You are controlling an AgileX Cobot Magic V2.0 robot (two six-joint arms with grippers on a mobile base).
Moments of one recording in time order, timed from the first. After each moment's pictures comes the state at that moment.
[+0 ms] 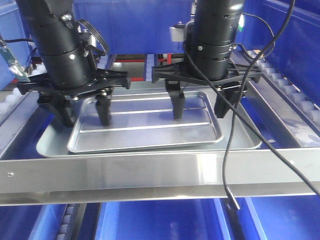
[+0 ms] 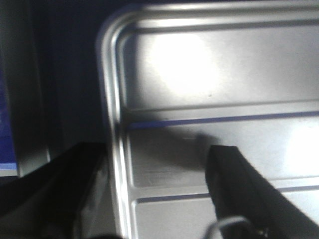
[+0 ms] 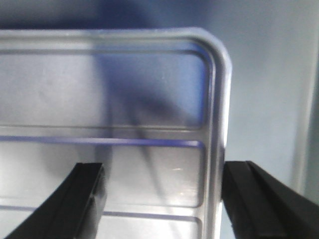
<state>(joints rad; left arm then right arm) -0.54 1.87 -1.33 0.14 0.69 -0.49 0.48 1.95 -1.49 -0.15 0.79 0.63</state>
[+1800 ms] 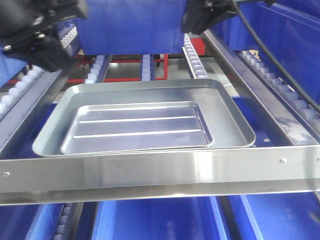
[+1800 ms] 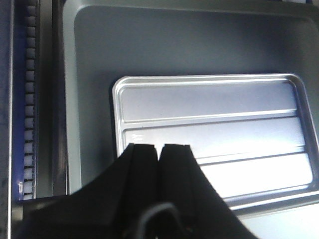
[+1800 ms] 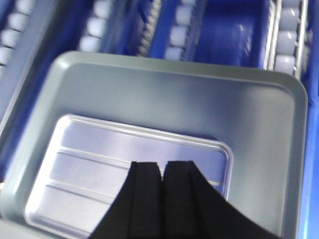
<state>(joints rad) -0.50 1.36 -0.90 0.14 0.30 -0.49 0.50 1.49 -1.13 -0.18 0.30 0.50</state>
